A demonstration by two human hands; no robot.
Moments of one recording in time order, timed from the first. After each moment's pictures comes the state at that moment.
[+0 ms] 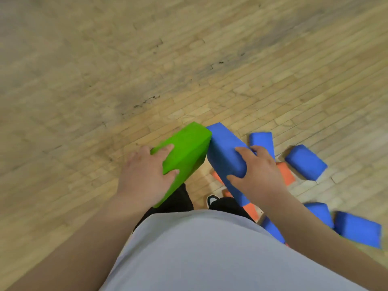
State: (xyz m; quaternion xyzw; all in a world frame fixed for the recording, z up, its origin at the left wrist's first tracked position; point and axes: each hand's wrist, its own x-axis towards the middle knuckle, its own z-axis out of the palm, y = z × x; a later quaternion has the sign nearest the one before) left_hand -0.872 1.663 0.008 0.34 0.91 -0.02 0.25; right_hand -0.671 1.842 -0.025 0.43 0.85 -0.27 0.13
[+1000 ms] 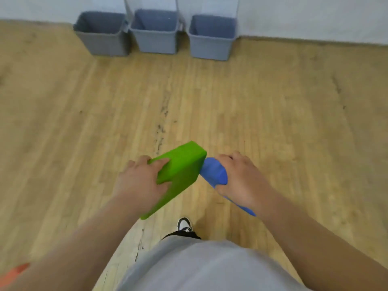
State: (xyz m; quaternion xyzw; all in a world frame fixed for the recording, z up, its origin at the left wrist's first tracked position) left_hand -0.211 1.055 0.080 -0.60 0.77 0.18 0.12; right_hand -0.460 1.107 0.064 -0.65 0.72 0.00 0.26
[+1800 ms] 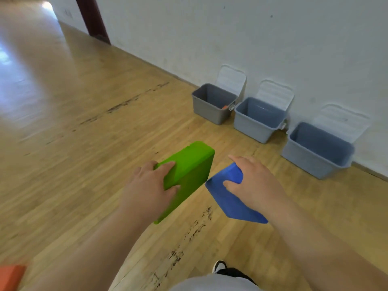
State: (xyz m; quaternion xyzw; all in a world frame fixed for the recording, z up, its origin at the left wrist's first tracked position) left_hand -0.104 0.738 0.156 -0.82 0.54 0.12 -0.11; right_hand -0.341 0.613 0.144 -0.82 0.52 -0.07 0.21
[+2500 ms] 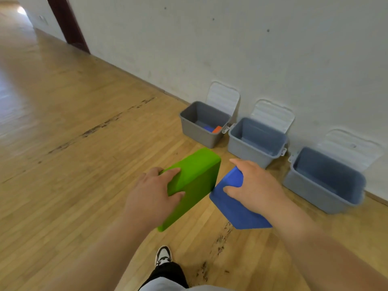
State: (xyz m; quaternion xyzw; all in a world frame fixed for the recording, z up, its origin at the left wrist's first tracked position) left_hand -0.010 0.389 0.138 -0.80 0.57 0.16 -0.13; right_hand -0.254 0.272 0.137 -0.80 0.54 -0.06 0.24
